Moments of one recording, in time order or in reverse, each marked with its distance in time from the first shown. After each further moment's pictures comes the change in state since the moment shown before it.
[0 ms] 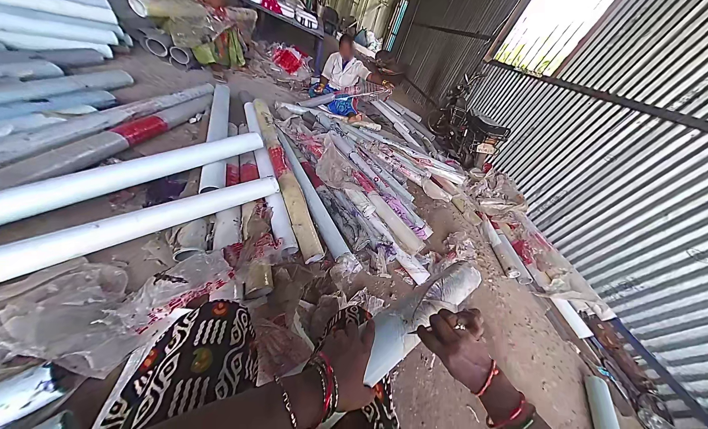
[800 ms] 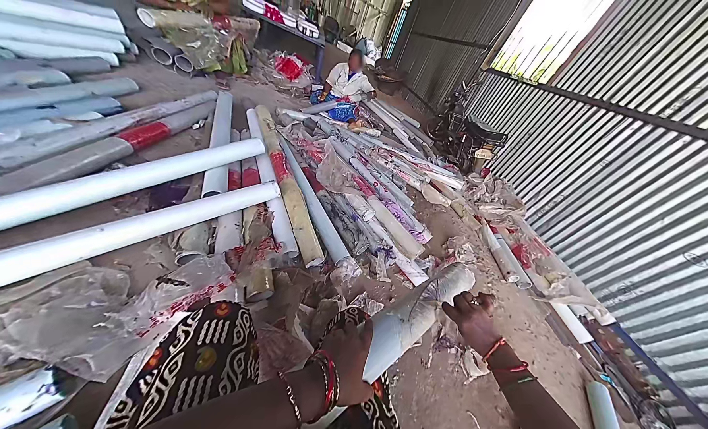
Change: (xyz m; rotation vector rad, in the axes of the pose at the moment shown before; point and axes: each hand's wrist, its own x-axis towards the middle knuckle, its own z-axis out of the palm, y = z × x) left_hand 0.000 -0.003 -0.001 0.005 0.007 -0.010; right_hand -0.033 0.047 0.034 0.014 -0.237 0.165
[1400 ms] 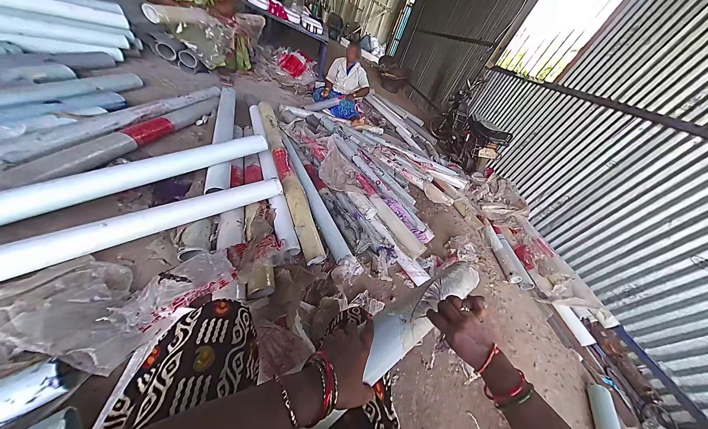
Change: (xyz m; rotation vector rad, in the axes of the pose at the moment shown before) left_hand -0.004 0.001 -0.004 -0.020 -0.001 0.004; right_hand 0.024 -0.028 -0.021 0.024 0.167 -0.118
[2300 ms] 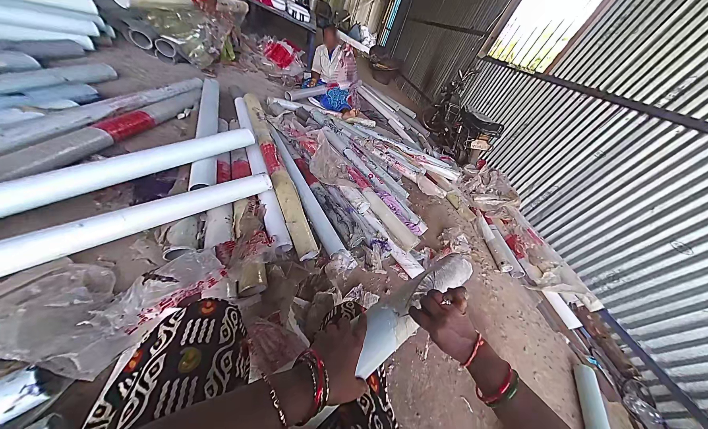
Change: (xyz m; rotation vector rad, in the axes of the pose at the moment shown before) left_hand 0.003 0.001 0.003 0.001 -0.007 -0.011; right_hand 0.015 -0.013 -0.008 -0.007 0.001 -0.069
